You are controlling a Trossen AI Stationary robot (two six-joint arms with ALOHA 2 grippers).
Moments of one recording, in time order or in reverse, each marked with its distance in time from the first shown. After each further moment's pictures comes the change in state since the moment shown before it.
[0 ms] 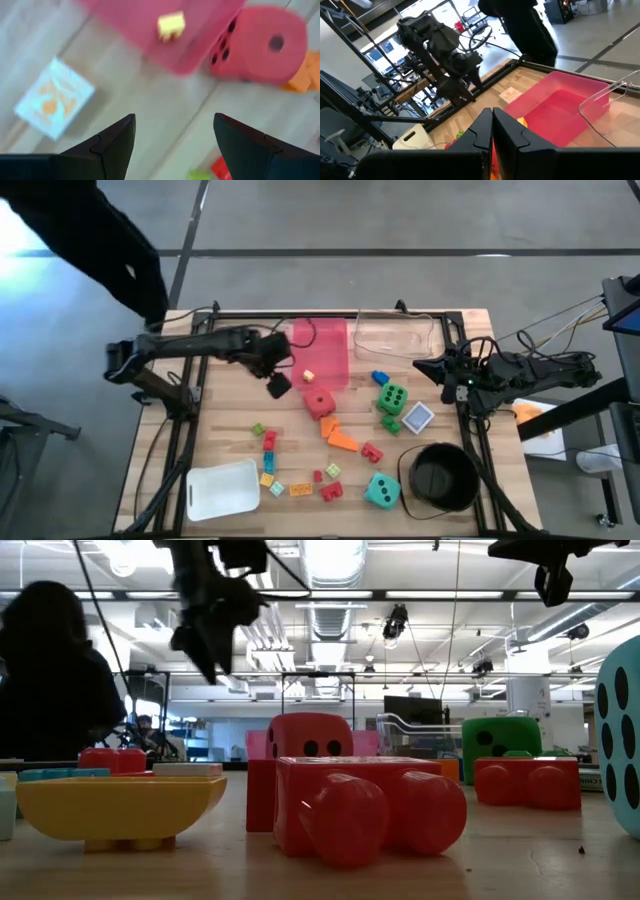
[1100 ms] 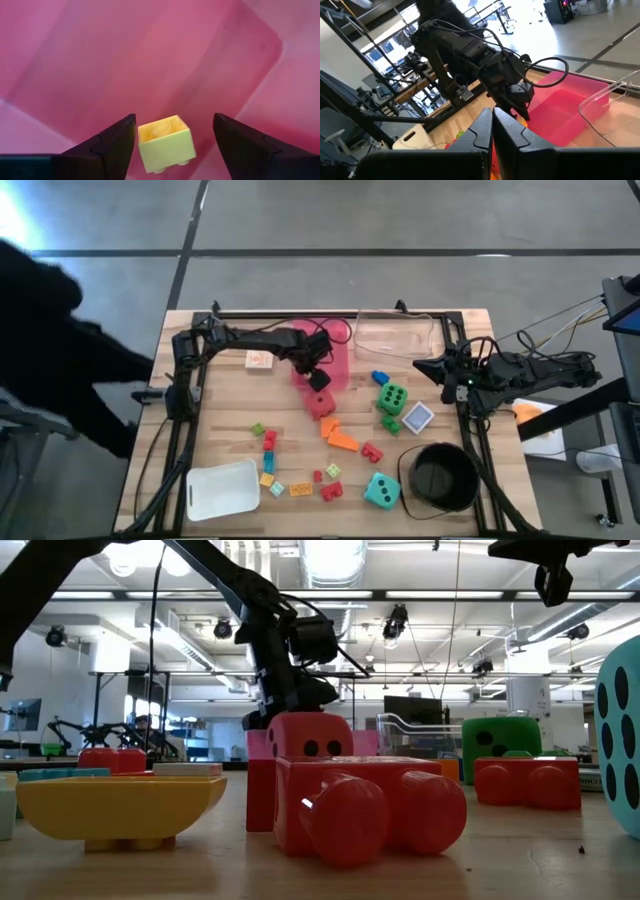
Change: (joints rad) left arm 0.118 0.553 0.198 0.357 0.084 0.123; right arm 0.000 -0.001 0.000 0.001 0.000 0.000
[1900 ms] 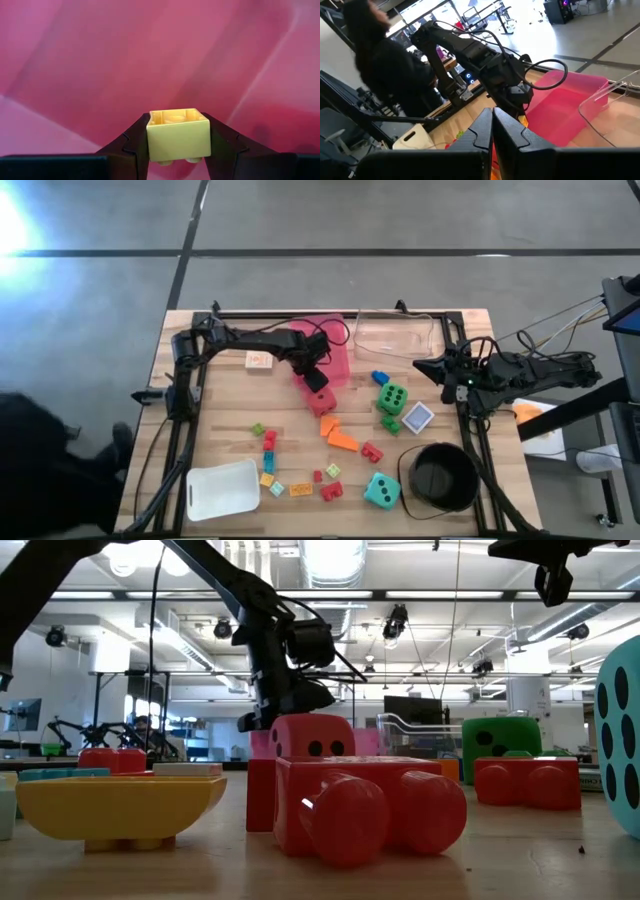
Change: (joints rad) left arm 0.000 0.000 -0.030 -0.004 -0.009 -0.003; right arm 0.000 0.000 0.000 0.000 0.000 0.000
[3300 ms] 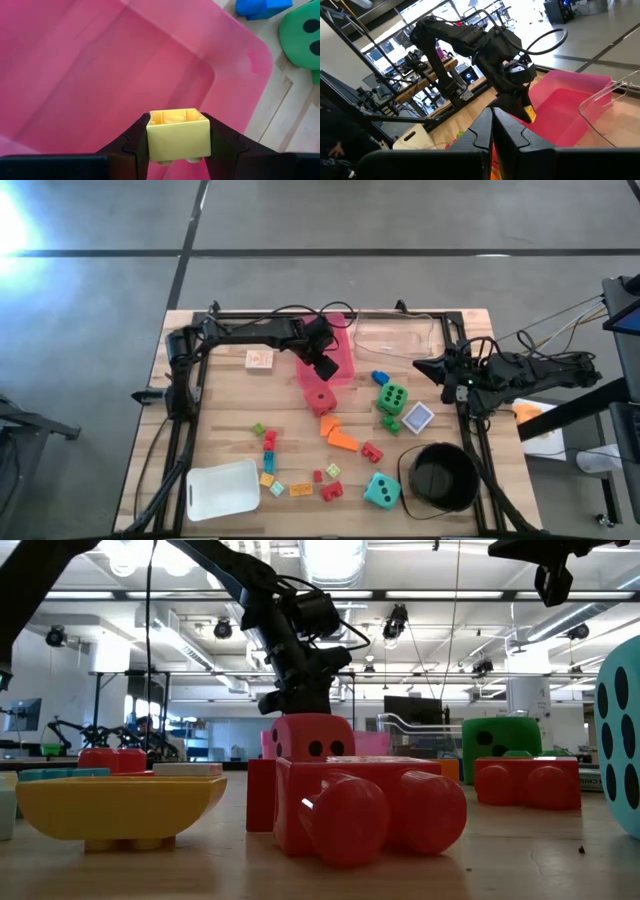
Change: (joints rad) left arm 0.027 -0.048 0.089 0.070 0.079 -0.038; right arm 0.000 0.000 0.000 0.000 -0.001 0.000
